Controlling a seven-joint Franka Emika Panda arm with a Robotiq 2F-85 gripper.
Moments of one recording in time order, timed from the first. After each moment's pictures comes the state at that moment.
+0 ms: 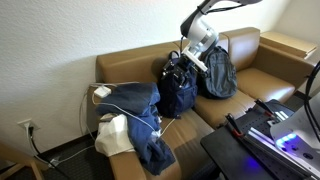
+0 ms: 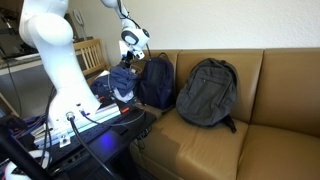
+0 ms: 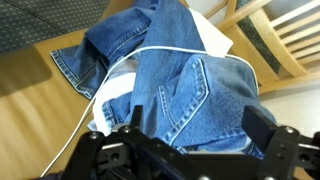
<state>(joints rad) 0.09 0.52 0.22 -2.14 1.11 2.24 -0.21</state>
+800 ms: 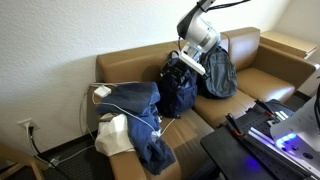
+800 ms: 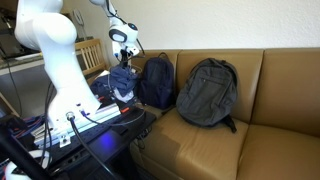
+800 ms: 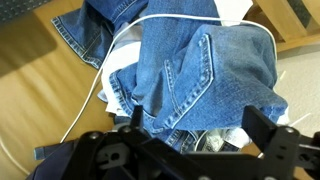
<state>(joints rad) 0.24 0.41 0.21 -2.25 1.20 2.56 -0.13</state>
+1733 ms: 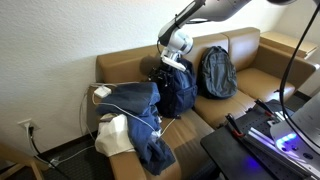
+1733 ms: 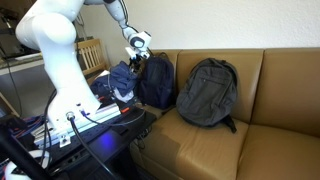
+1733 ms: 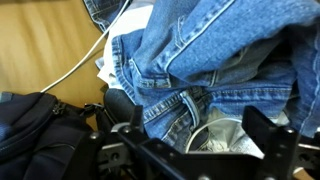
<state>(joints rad) 0.22 0.85 0.17 -1.68 0.71 2.28 0.00</state>
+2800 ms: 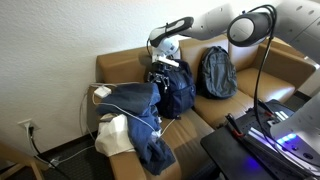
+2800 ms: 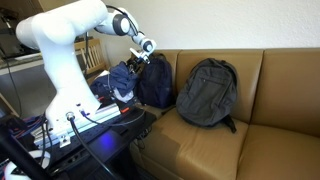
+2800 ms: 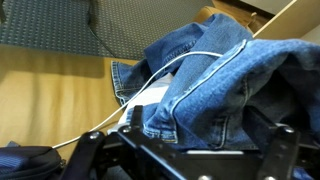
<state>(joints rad) 0.21 1.31 0.22 -0.93 0.46 1.50 0.14</state>
